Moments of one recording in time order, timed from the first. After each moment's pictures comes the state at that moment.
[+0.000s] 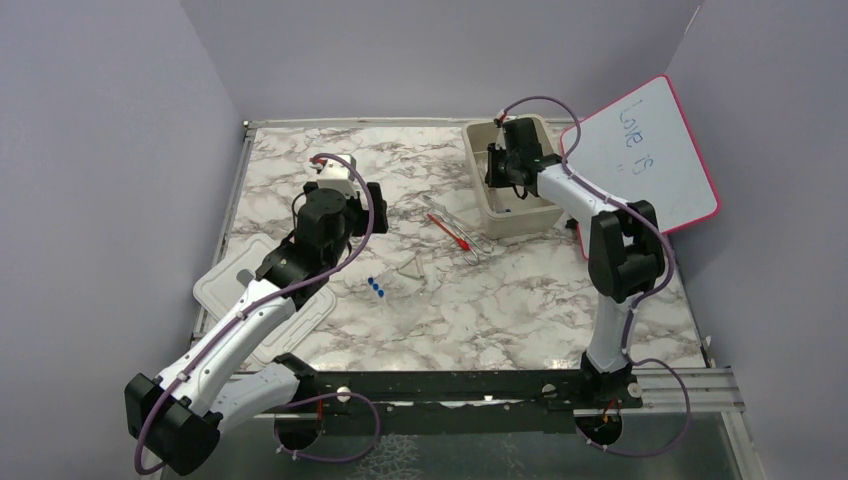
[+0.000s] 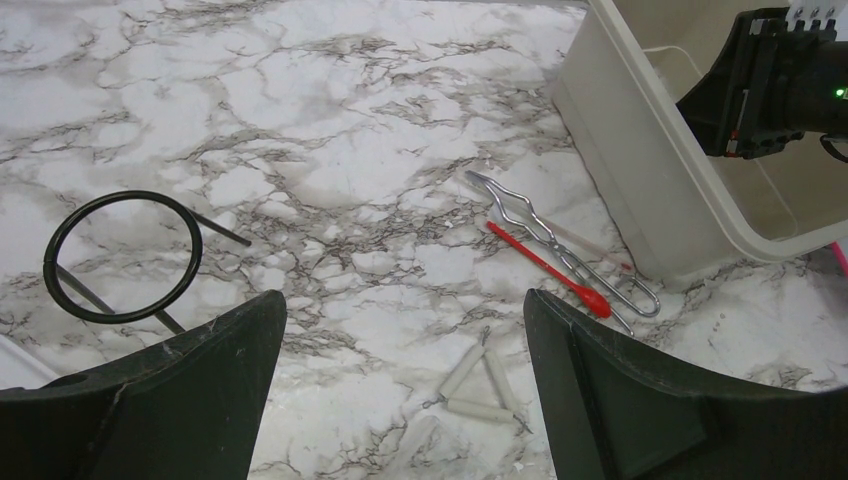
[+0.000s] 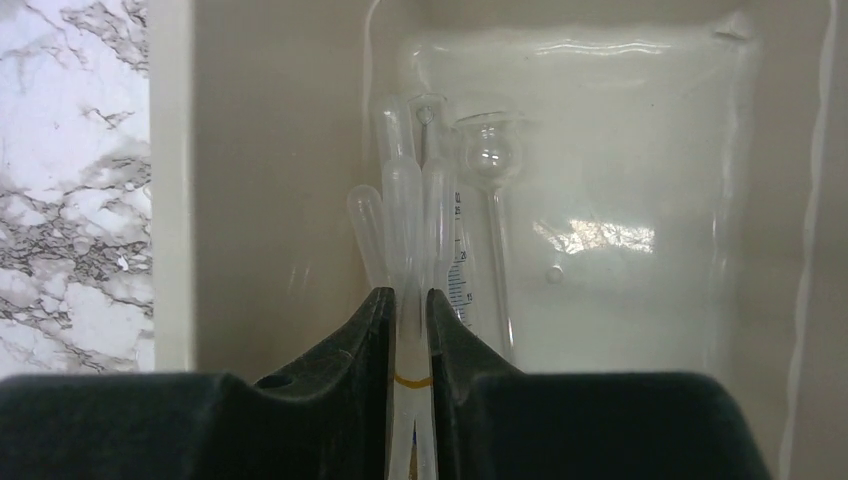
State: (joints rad) left arm -0.56 0.97 0.88 -0.21 -0.33 -0.29; right arm 0.35 1.95 1.51 -0.28 0.00 0.17
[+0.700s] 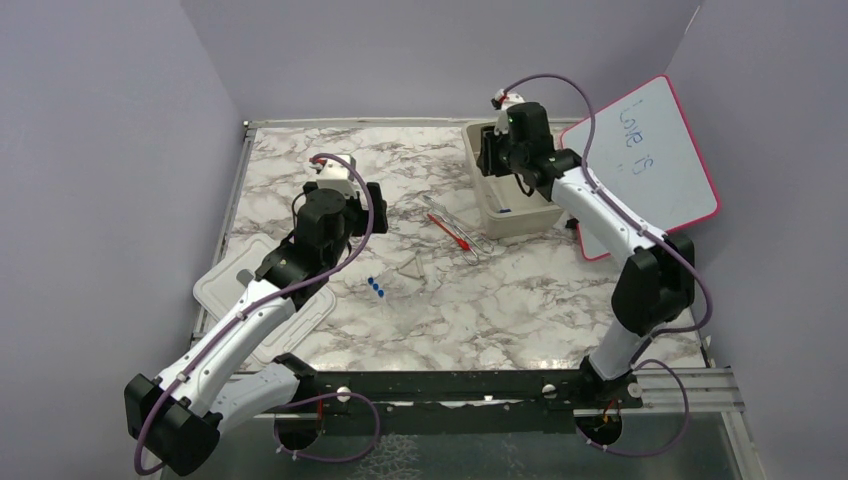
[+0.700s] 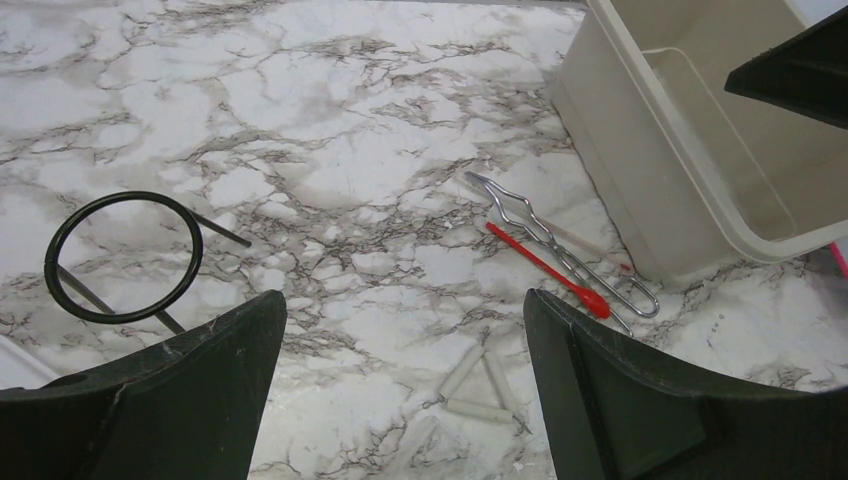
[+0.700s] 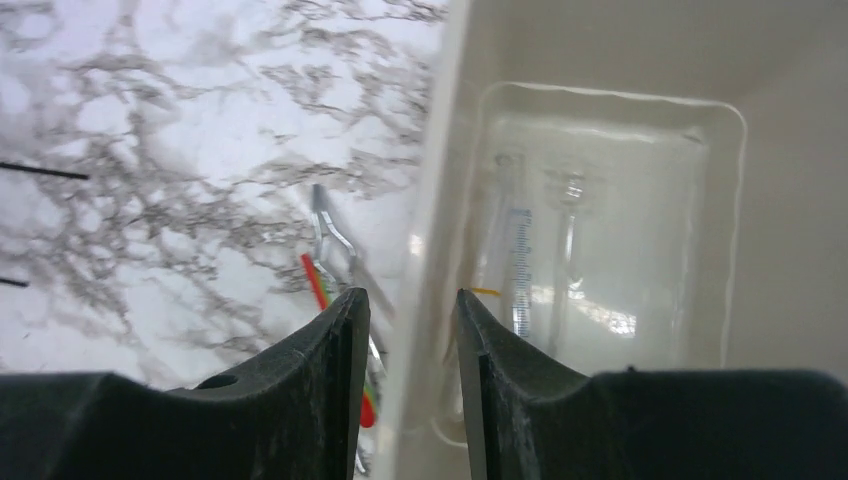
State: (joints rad) left arm -0.56 0.97 0.88 -0.21 -0.33 -0.29; right arm 0.41 1.74 1.52 -0.36 0.01 0.14
